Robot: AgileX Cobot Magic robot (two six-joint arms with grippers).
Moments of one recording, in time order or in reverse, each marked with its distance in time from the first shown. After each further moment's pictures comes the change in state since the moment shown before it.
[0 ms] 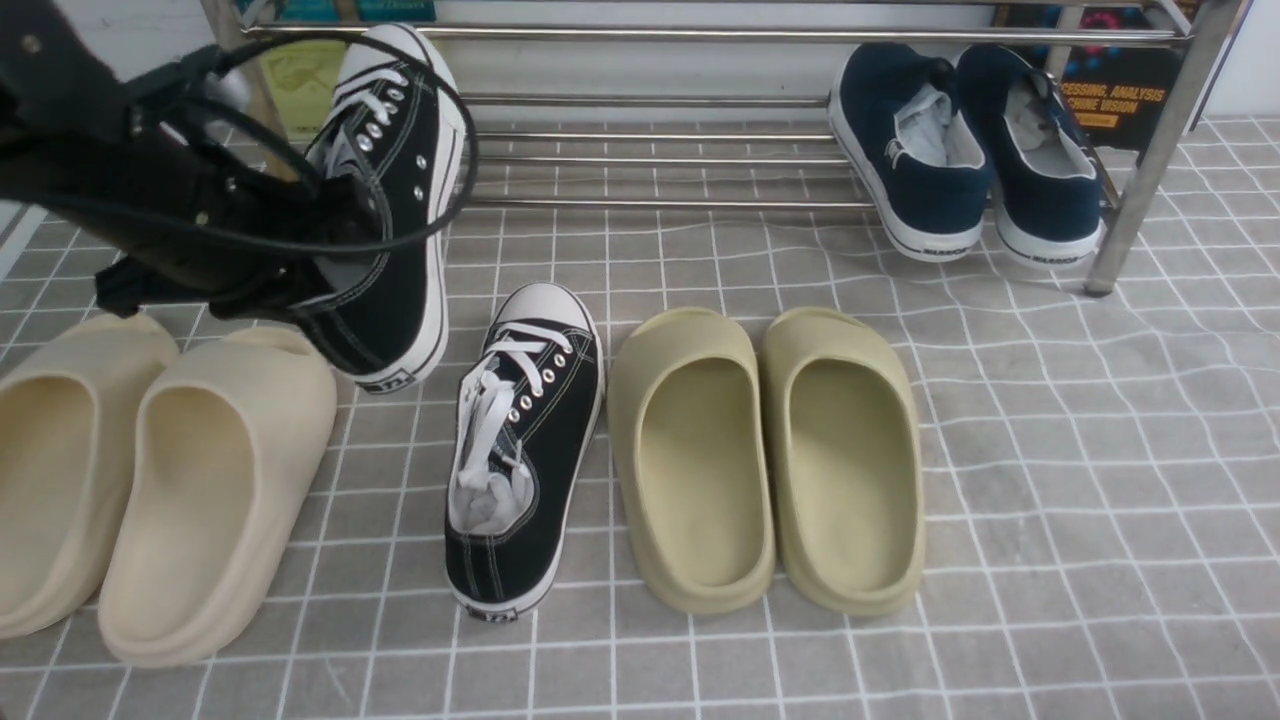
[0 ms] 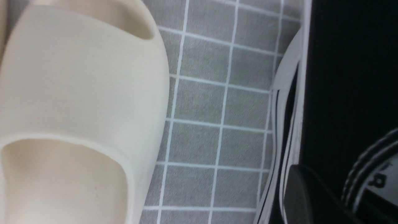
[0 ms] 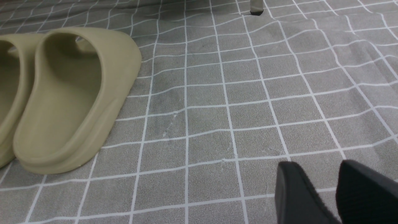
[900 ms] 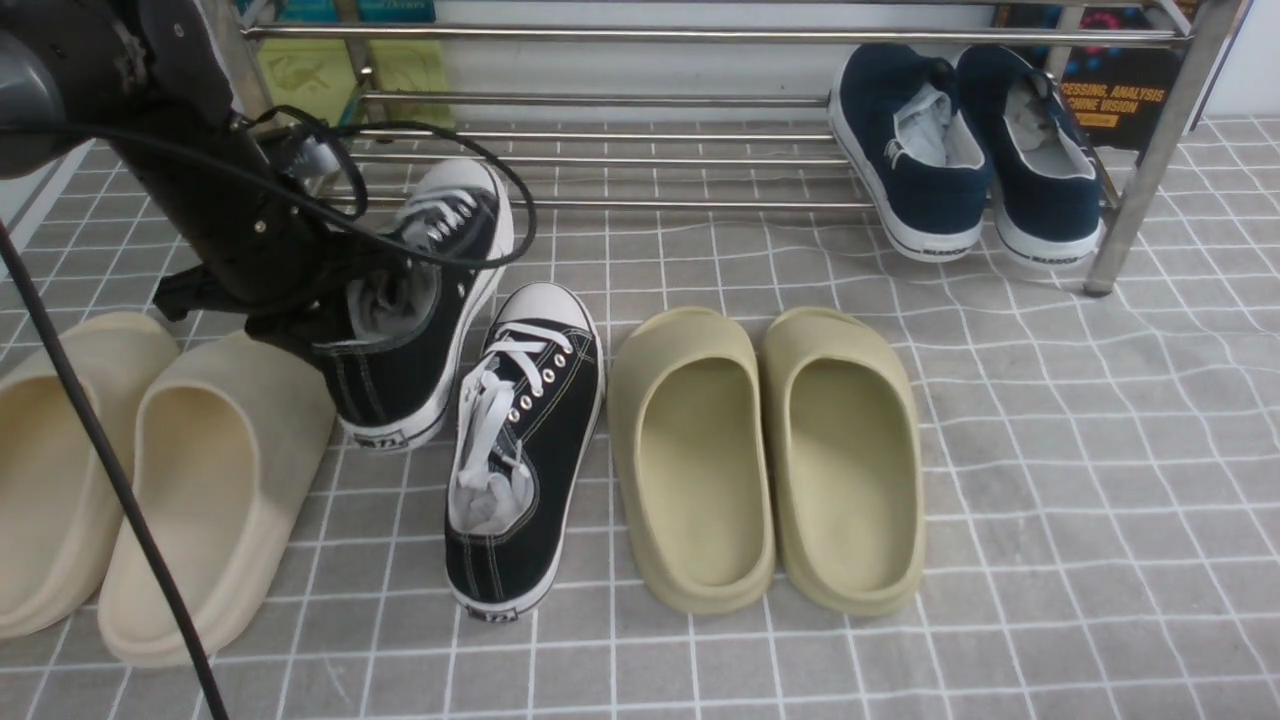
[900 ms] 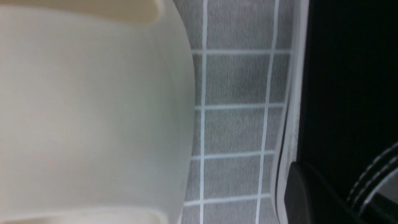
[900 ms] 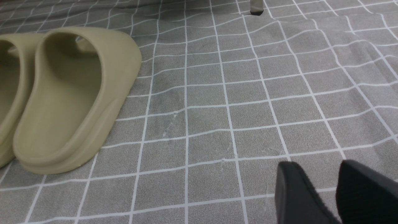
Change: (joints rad) right arm 0.000 0.000 0.000 0.000 0.000 0.000; left arm -0.001 0.266 -0.251 0.060 0.287 0.117
